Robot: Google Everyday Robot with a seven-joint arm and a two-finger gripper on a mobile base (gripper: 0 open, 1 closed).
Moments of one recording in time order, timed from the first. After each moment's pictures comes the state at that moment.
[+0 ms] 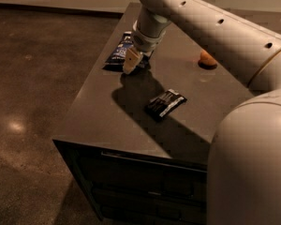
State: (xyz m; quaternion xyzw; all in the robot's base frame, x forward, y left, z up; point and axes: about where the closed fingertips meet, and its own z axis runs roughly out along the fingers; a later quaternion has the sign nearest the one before) arm 0.713 -0.015 0.852 -0.42 0.88 0.05 0.21
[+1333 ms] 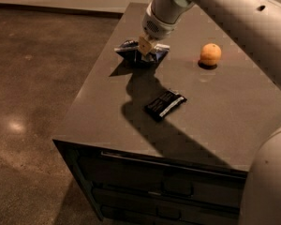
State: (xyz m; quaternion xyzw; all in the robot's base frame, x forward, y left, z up) arm 0.687 -0.039 0.910 -0.44 0.86 0.05 0.25
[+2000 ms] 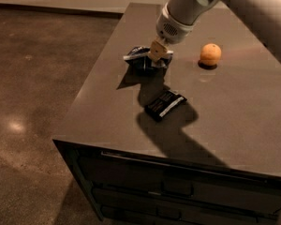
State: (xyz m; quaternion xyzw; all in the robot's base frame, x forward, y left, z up) arm 0.642 -0.065 0.918 -0.50 0.83 0.07 0.23
